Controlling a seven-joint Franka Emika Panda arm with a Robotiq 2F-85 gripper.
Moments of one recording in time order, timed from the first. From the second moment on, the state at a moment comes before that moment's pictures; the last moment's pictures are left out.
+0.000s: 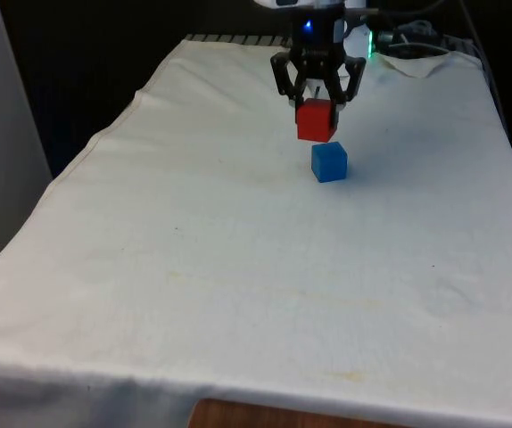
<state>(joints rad) 0.11 0.12 -0.14 -2.35 0.05 2.57 0.17</state>
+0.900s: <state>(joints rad) 0.11 0.01 -0.13 -2.58 0.05 2.72 0.14</state>
